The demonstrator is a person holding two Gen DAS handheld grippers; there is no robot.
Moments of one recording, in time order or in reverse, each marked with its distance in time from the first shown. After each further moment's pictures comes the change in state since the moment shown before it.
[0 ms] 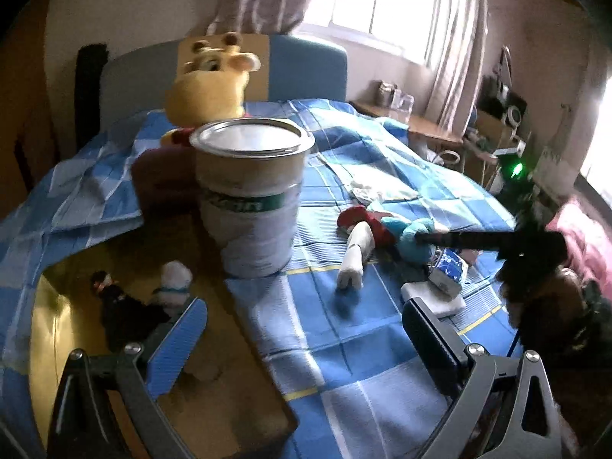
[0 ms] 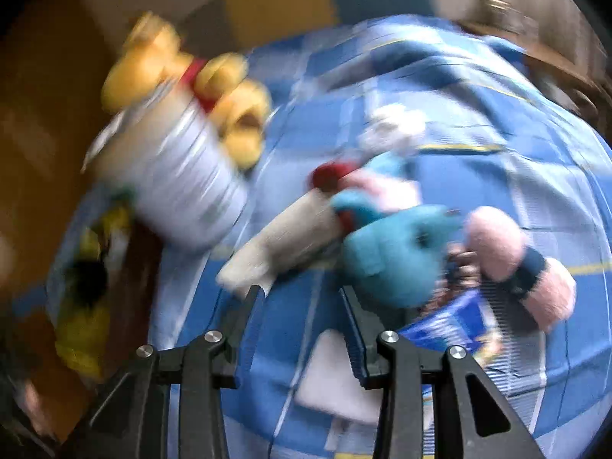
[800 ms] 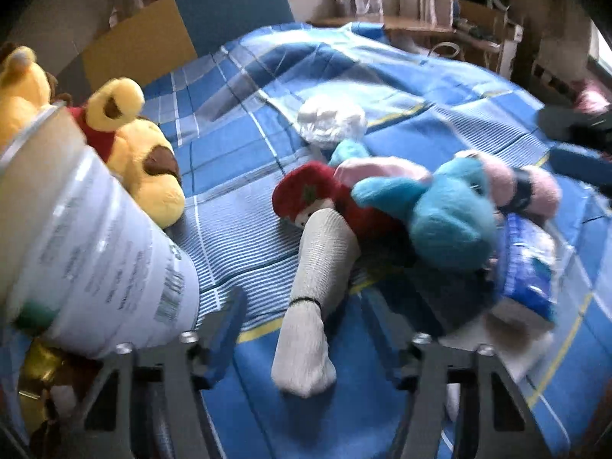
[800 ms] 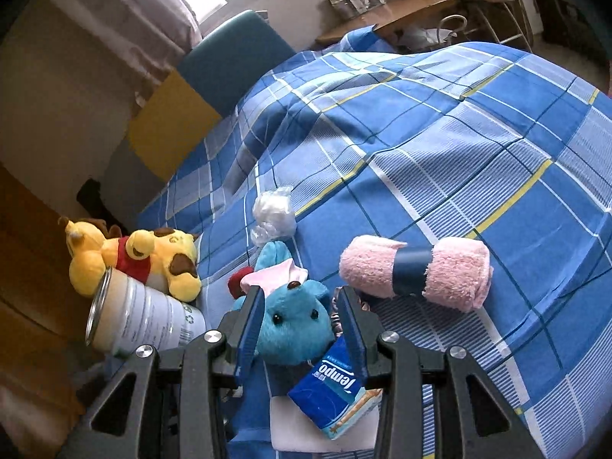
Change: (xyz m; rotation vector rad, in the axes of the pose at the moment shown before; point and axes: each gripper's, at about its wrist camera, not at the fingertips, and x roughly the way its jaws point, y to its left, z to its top) left arm 0.204 -0.097 0.032 0.292 0.268 0.115; right arm -0.051 -0.095 0.000 0.484 -0.242 0.008
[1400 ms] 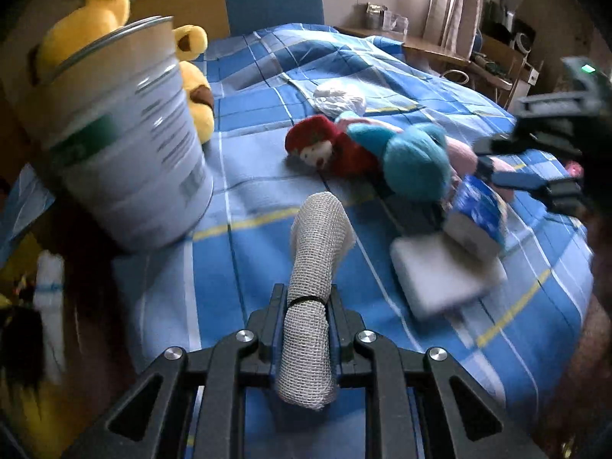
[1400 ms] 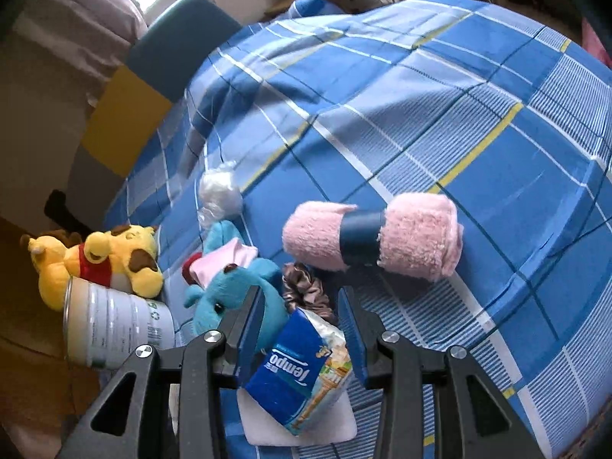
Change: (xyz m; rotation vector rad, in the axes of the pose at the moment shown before) left arm -0.058 0.006 -0.082 -0.182 -0.035 -0.072; right arm 0.024 -0.030 -0.005 0.124 0.130 -0.108
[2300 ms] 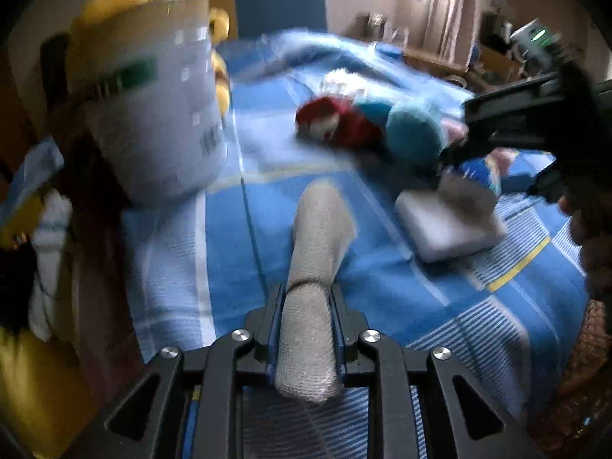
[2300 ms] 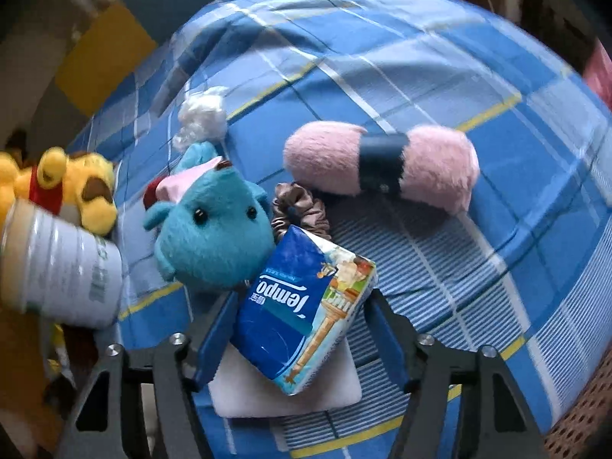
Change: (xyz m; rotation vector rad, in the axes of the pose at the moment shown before) left arm 0.003 0.014 -0.043 -0.031 -0.036 -0.019; right arm 0.024 0.032 -0.045 -0.175 0.069 -0.234
